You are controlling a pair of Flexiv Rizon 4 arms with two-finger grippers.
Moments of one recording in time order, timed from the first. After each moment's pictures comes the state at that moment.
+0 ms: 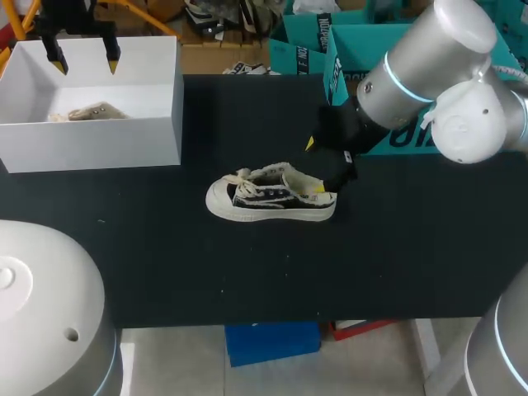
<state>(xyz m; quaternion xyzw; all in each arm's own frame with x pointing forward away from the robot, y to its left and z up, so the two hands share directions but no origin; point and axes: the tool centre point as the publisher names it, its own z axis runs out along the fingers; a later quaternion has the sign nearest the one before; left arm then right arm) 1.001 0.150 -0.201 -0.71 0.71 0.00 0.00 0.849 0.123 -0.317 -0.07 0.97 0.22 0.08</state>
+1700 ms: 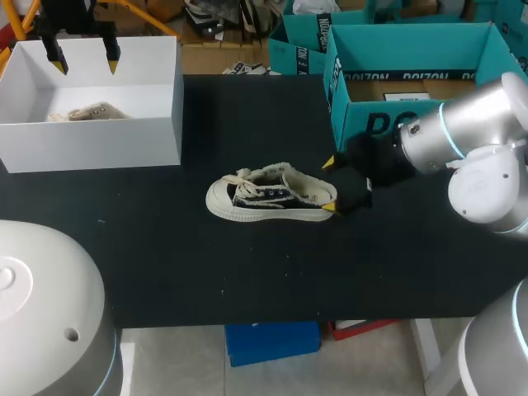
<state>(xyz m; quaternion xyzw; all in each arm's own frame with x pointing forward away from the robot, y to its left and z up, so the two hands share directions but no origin) 1.001 0.150 -0.201 -0.71 0.71 0.00 0.00 0.855 0.097 -0.383 0.02 0.92 0.38 0.07</state>
